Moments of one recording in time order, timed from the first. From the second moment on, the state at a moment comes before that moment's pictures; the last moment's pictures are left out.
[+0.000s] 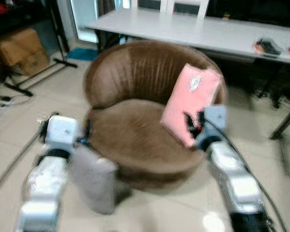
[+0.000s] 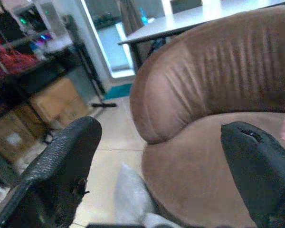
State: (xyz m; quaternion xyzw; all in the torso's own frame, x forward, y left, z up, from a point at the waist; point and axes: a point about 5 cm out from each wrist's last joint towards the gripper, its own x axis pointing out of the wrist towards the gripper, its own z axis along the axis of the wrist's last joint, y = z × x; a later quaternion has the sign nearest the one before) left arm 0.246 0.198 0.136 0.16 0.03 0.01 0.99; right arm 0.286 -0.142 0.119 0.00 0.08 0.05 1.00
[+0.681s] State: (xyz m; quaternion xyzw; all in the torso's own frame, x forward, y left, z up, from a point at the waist) left arm 0.245 0.206 0.138 0.14 0.02 0.02 0.99; right arm 0.284 -0.126 0.119 -0.01 0.08 0.09 0.99
